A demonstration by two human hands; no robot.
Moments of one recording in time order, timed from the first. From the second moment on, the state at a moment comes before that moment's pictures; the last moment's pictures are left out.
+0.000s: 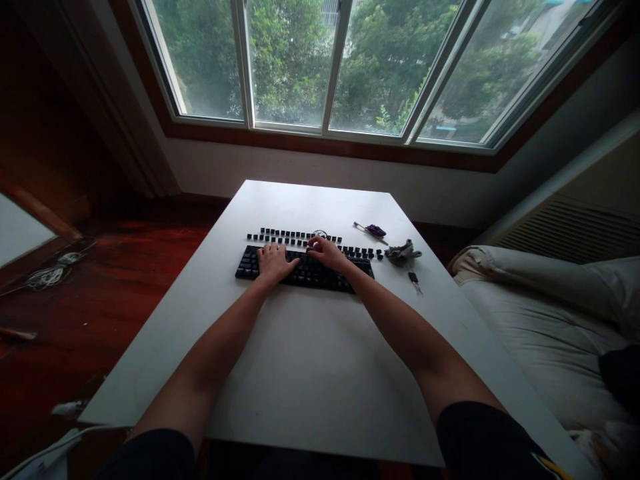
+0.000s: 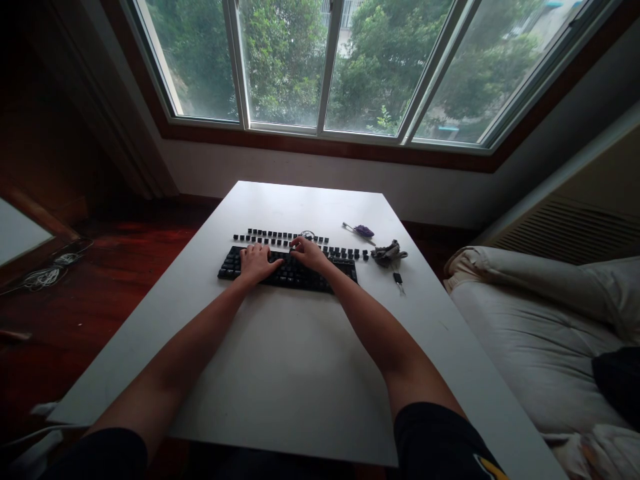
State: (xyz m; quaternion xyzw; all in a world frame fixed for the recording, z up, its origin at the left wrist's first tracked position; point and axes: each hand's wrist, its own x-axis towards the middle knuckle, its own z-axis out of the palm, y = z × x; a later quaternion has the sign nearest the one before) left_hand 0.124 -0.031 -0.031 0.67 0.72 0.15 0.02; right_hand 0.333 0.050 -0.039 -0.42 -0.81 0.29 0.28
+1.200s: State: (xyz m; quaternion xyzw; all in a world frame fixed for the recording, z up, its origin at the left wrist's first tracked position) left_hand 0.108 -0.019 -0.037 0.70 0.70 0.16 0.03; right_hand 0.326 0.032 -0.039 -0.38 -0.88 0.17 0.21
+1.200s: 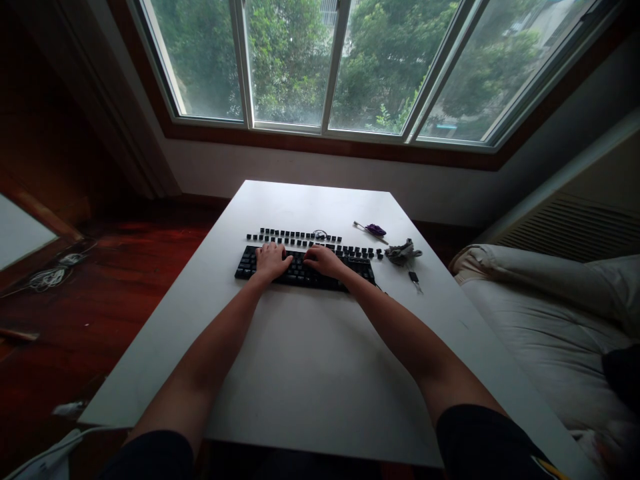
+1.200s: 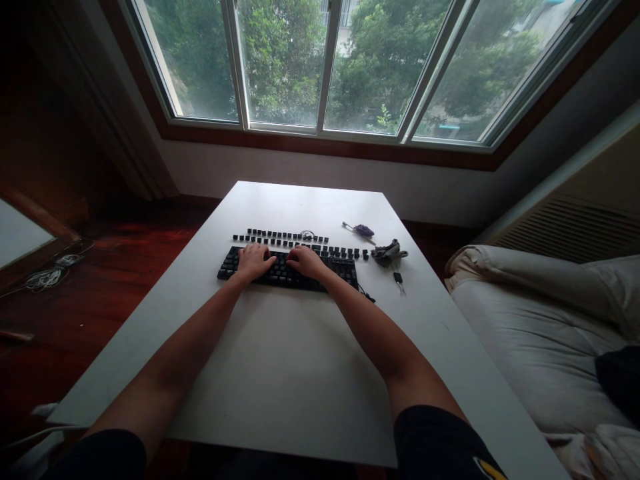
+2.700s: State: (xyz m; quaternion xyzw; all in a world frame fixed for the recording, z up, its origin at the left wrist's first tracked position) left_hand 0.138 -0.038 -0.035 0.85 0.46 0.26 -0.04; right_hand 0.377 0.046 -0.040 -0.52 -0.78 0.11 0.32
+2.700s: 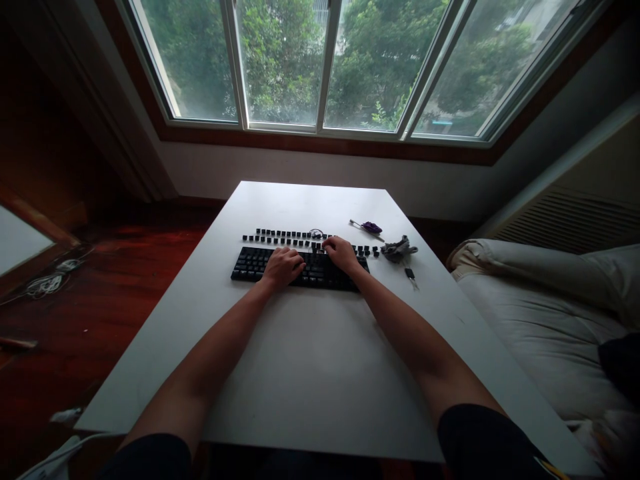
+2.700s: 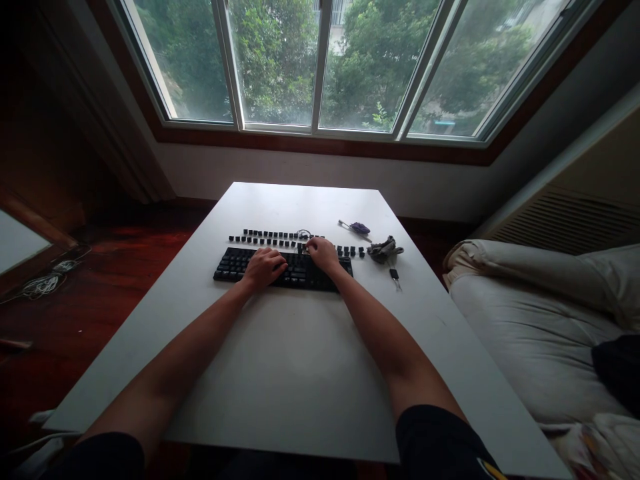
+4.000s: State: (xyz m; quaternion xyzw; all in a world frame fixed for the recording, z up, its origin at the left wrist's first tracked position) left_hand 0.154 -0.051 -0.036 0.80 0.55 0.22 -0.03; right_hand 0.344 0.094 -0.026 -0.40 -0.91 0.07 0.08
